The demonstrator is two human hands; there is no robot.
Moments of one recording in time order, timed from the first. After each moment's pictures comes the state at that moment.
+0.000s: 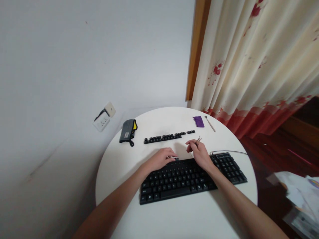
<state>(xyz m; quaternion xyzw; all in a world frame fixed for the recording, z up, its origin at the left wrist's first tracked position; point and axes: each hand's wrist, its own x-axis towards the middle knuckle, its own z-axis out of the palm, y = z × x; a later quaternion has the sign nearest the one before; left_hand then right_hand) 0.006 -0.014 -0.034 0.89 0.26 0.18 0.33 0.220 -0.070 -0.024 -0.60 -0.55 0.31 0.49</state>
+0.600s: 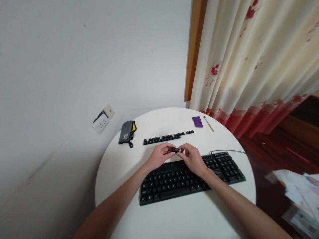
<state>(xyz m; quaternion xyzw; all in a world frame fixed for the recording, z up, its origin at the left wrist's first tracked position) 0.015 -0.020 -0.025 0.70 0.29 0.35 0.54 0.197 -0.083 -0.022 -0.54 -0.68 0.21 0.45</state>
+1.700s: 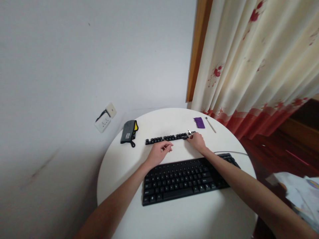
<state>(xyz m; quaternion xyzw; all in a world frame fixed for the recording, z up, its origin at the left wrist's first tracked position) 0.002 -0.009 -0.018 0.77 0.36 0.36 0.38 0.250 0.022 -0.066 -0.79 -0.56 0.12 0.23</state>
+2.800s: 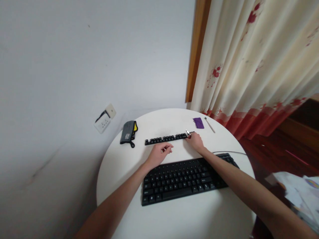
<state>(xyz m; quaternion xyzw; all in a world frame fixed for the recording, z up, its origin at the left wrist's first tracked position) 0.004 -0.010 -0.018 0.79 0.36 0.34 0.37 0.245 0.023 -0.062 -0.79 -0.55 0.13 0.23</state>
